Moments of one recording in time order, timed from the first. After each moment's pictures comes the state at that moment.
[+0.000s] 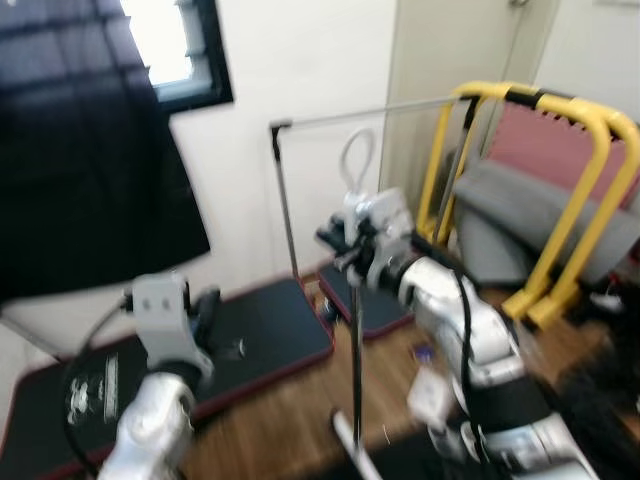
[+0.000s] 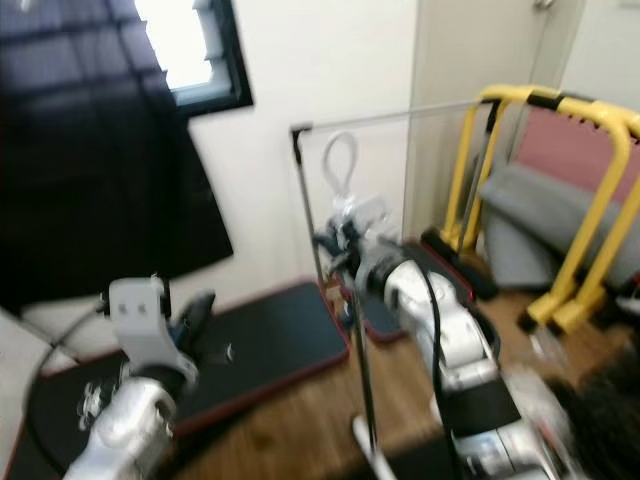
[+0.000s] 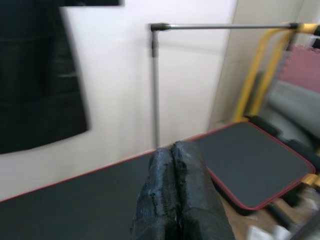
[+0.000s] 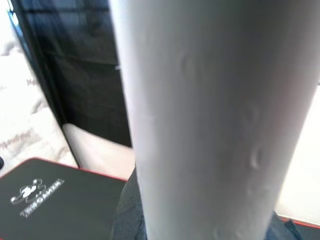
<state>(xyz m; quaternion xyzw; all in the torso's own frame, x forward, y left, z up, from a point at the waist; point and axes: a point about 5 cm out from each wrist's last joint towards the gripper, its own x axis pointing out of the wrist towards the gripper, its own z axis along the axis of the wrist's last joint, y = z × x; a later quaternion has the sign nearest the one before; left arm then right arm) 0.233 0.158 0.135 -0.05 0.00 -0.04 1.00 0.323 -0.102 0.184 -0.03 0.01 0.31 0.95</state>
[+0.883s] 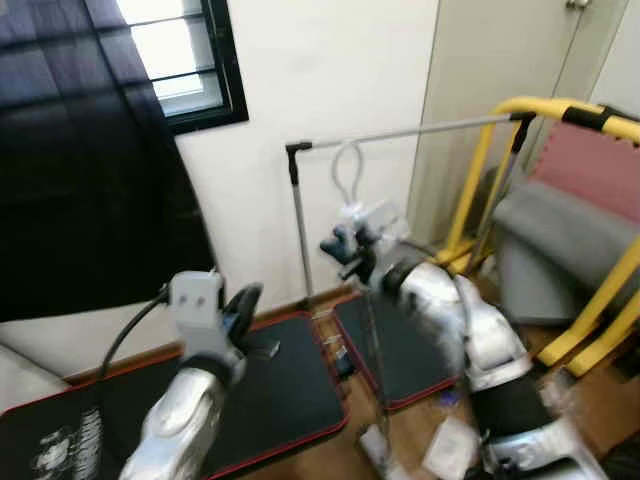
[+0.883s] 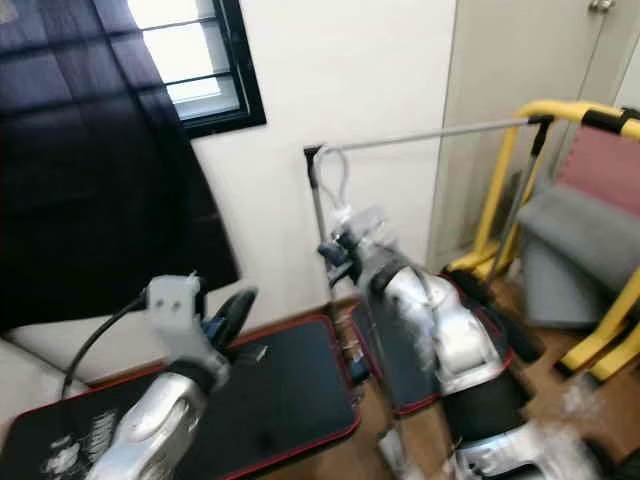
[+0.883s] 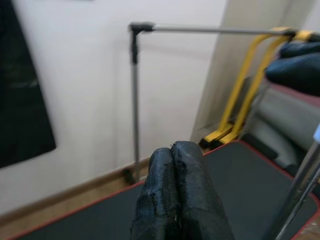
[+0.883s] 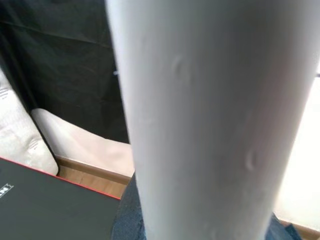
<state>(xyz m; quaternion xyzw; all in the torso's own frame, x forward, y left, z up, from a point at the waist) 0.231 0.146 0.136 -0.06 0.00 -0.07 1.00 0.325 -0.080 0.176 -0.04 0.04 0.31 0.95</state>
